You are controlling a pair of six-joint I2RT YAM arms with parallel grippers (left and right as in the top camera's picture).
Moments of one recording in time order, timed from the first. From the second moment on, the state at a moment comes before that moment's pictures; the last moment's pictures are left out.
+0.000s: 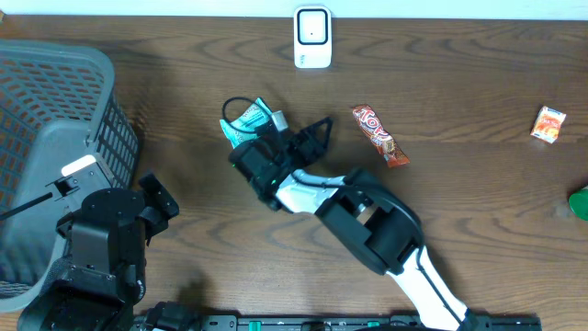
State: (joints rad) left arm -0.27 0.74 1.18 -1.16 -0.51 -0.56; right arm 0.86 2.36 1.40 0.03 1.47 -0.21
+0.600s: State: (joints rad) left arm -0.27 0.74 1.18 -1.16 -0.51 -0.56; right arm 0.67 2.28 1.42 -0.38 1.13 0.16
